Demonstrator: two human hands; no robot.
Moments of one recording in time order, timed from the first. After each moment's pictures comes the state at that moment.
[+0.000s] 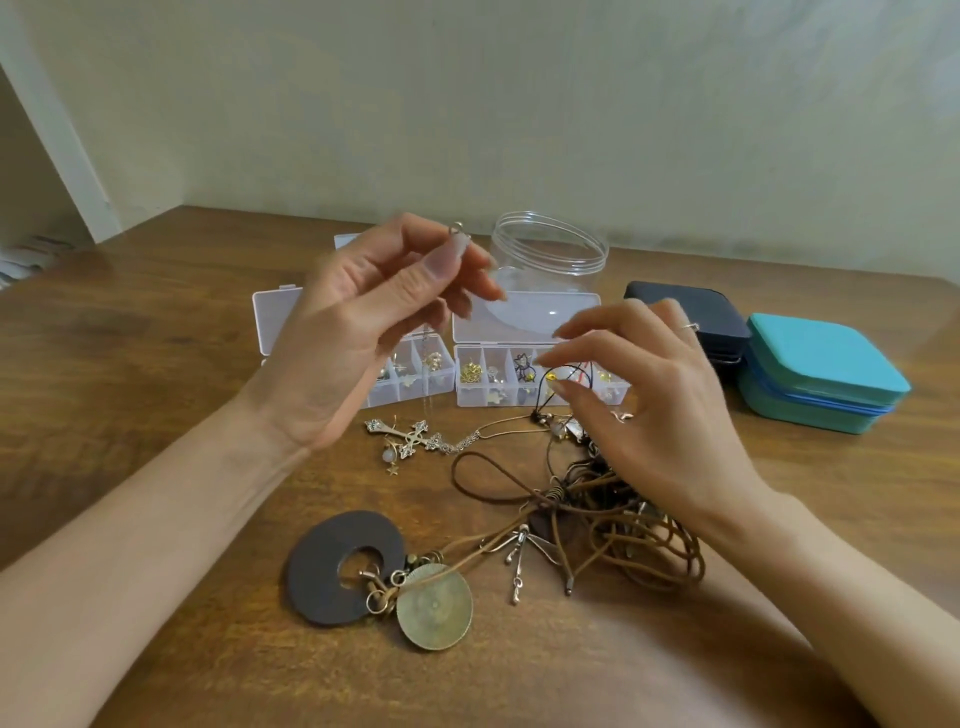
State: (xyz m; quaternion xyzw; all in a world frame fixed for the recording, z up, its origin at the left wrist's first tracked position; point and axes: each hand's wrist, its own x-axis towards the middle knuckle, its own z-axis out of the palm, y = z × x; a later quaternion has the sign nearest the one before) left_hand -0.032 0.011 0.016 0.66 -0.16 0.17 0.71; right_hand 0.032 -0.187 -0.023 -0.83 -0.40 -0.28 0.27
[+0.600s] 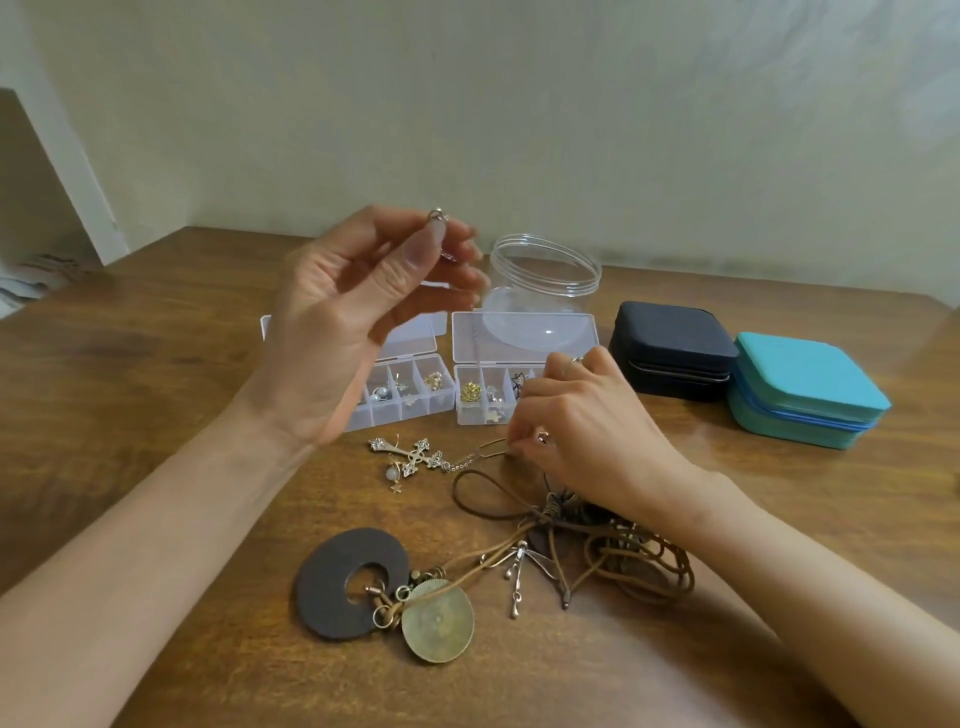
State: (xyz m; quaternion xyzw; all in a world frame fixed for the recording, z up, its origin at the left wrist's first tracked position) left_hand -0.030 0.014 0.030 0.60 -0.19 0.25 0.73; right_hand 0.046 -0.165 -0.028 -0.84 -0.49 -0.21 0.07
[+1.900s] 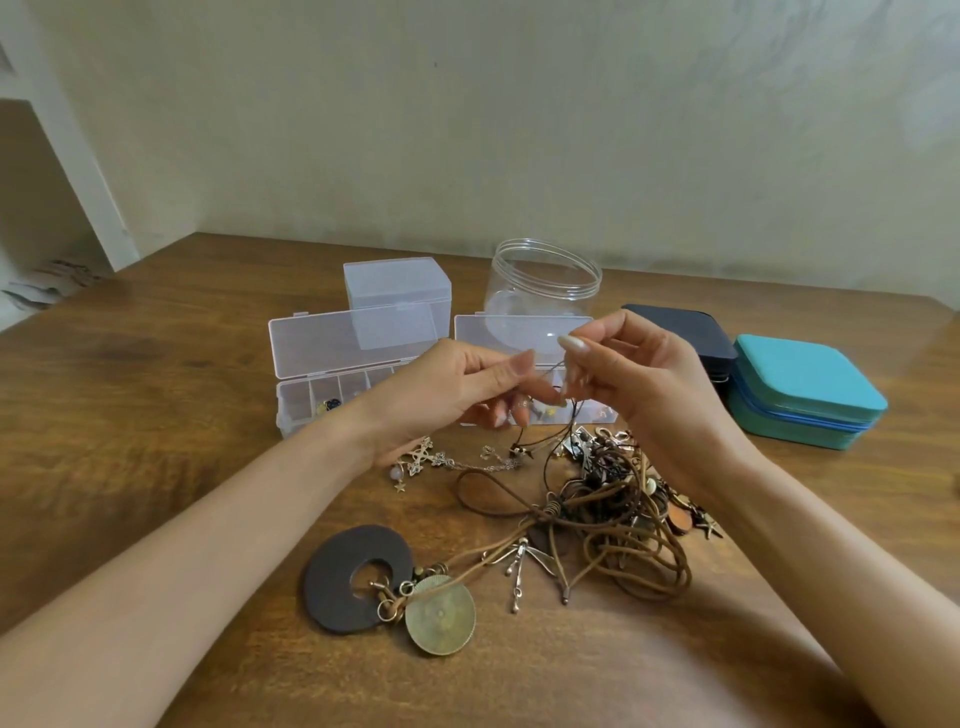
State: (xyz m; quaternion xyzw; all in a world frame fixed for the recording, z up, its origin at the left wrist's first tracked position) left_hand -0.002 -0.006 -0.001 0.77 -0.08 -0.05 0.62; right_hand 0.043 -0.183 0.000 -0.66 -0.25 0.08 0.71
